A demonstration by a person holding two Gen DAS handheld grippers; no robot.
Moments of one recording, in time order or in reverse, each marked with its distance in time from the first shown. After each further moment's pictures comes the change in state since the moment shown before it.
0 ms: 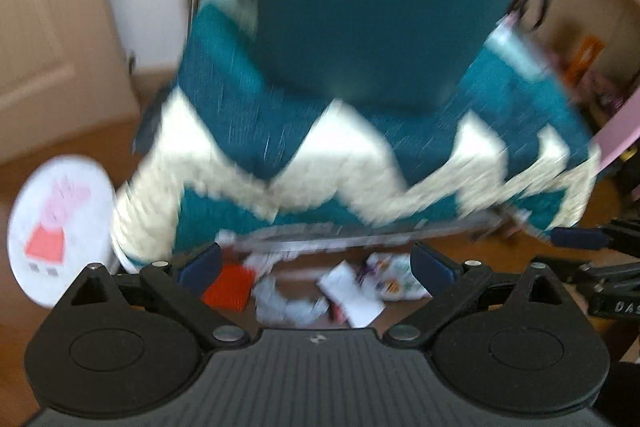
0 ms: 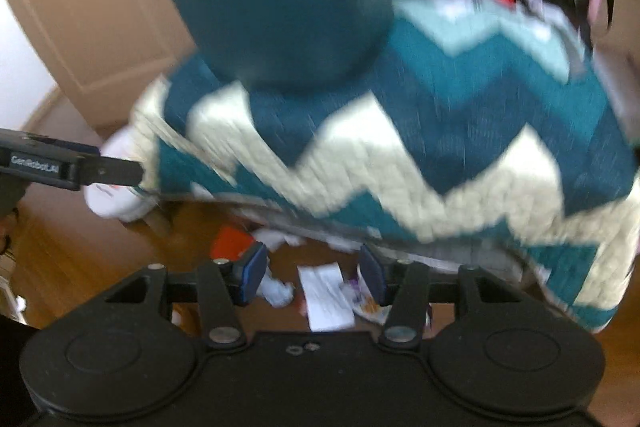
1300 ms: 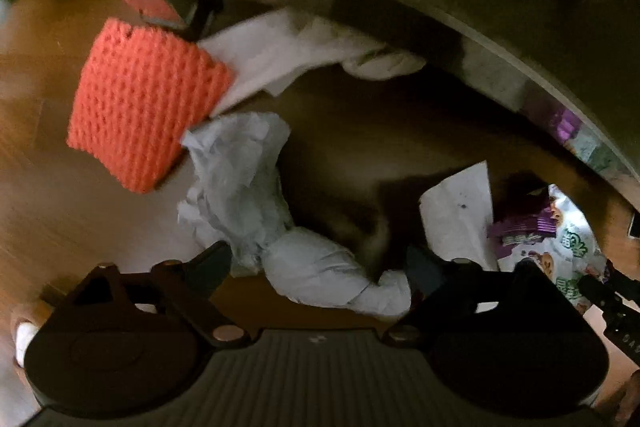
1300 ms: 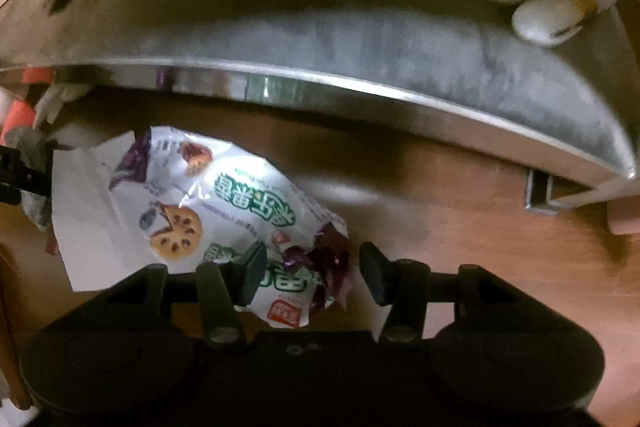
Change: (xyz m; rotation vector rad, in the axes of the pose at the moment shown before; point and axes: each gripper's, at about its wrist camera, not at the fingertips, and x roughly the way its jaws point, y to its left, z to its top) left arm 0.377 0.045 -0.108 -0.419 0.558 0.095; right arm 0.309 -0.163 -0.113 0.068 0.385 -0.142
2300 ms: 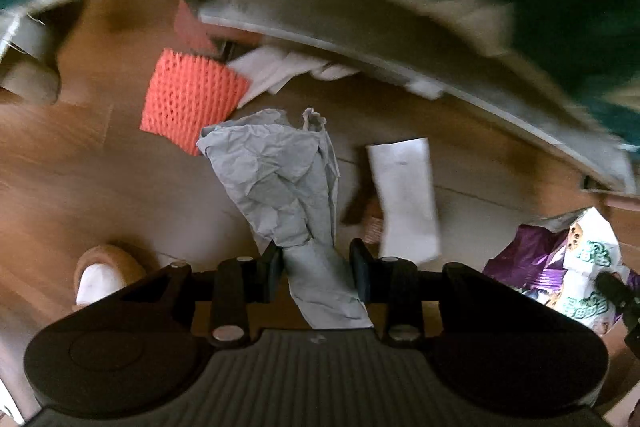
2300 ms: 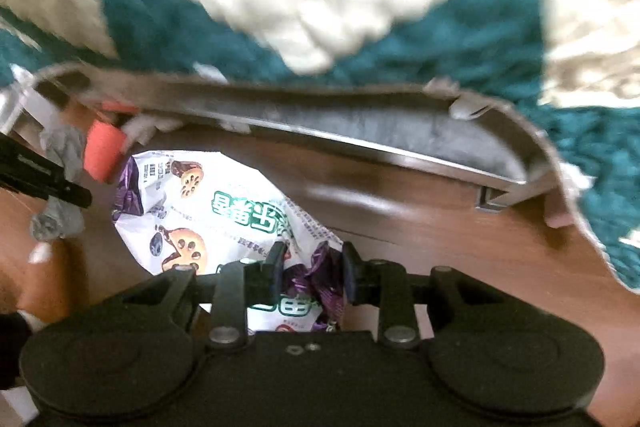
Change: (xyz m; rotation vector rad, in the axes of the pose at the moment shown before) left arm -0.130 -0.018 -0.044 0.074 -0.034 -0.004; right arm -0.165 0.027 -0.012 -0.011 -0.098 0.020
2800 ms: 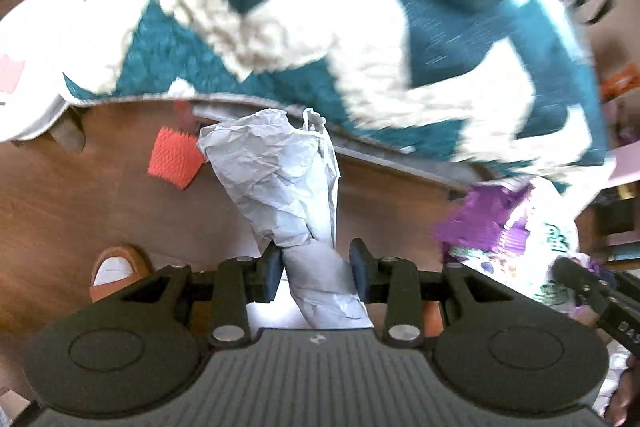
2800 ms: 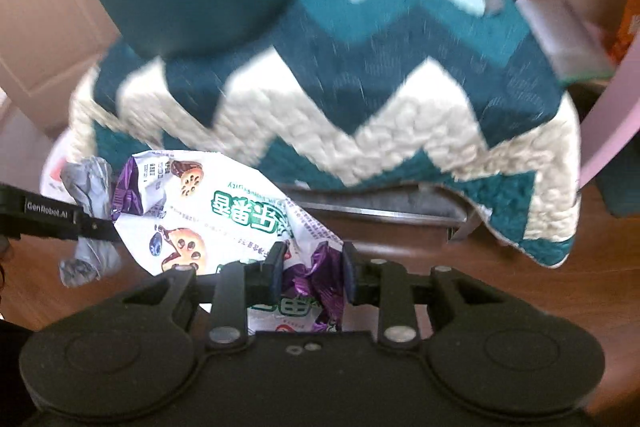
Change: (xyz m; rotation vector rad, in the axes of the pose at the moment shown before) left arm -0.204 -0.006 -0.102 0.077 -0.283 -0.209; right arm -0.206 0.052 -0.029 0.071 -0.258 0.008
